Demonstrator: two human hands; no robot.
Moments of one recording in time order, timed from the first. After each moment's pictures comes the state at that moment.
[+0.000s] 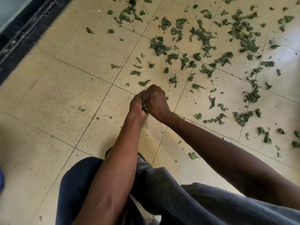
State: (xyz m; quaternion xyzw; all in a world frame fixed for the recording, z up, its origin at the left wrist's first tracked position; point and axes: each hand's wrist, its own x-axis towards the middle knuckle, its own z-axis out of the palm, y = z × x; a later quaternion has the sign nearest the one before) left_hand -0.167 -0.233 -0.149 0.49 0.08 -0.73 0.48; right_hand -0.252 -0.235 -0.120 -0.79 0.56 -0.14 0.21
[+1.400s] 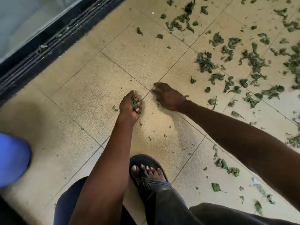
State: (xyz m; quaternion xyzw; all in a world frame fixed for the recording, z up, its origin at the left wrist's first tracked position) left_hand -0.002 -0.237 -0.165 0.54 0.16 -0.60 0.57; right_hand -0.172 -0.337 -0.168 -0.97 0.22 0.01 0.07
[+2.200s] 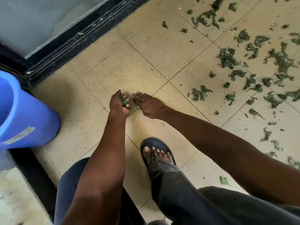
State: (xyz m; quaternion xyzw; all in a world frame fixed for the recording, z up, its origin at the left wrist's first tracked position) left_hand 0.059 -0.144 -0.148 0.54 0.25 -0.50 0.63; right_hand -0.078 -0.221 -0.178 -0.99 0.08 0.11 0.10
